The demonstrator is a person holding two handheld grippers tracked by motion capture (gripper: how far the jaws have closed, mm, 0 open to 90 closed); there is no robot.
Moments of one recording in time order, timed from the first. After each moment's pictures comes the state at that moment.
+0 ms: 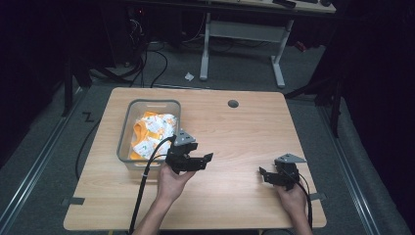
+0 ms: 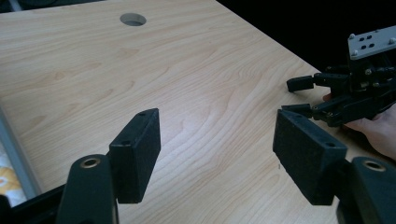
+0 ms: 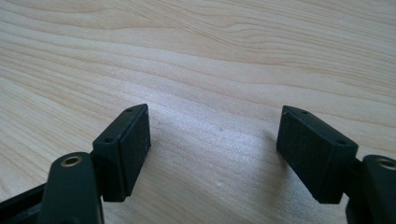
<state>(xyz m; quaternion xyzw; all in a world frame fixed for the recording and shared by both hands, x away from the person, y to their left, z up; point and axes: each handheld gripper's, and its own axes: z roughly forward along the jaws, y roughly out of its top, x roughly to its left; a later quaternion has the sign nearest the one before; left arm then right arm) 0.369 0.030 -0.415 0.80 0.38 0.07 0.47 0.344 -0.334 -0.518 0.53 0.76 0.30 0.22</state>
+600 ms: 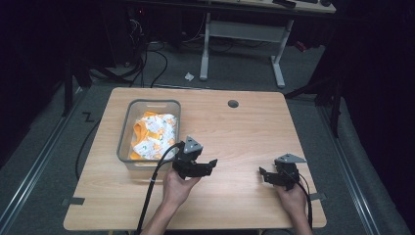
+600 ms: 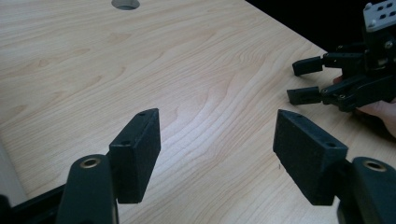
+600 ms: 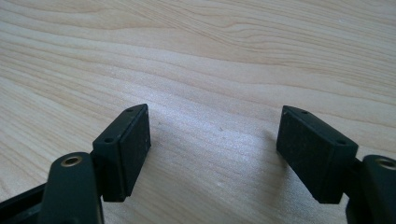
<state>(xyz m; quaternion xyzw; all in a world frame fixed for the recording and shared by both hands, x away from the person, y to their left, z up) 0.362 0.013 -0.436 0.81 0.37 0.08 0.45 0.344 -0.334 -0.518 0.53 0.76 0.30 0.21</state>
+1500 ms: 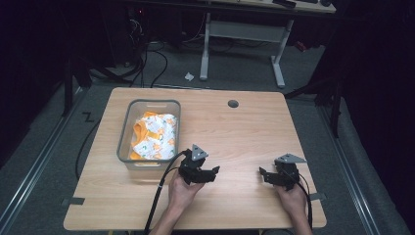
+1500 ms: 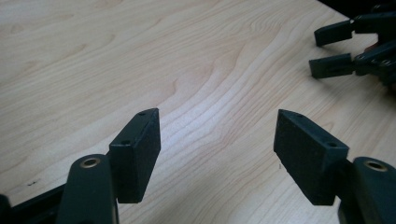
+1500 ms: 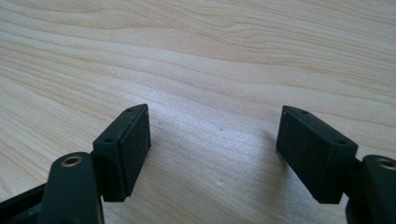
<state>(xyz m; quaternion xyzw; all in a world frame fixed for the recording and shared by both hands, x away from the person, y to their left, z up) 0.362 -0.003 -0.478 0.82 0.38 0.09 0.42 0.344 -0.334 -0.518 0.53 0.77 0.30 0.22</state>
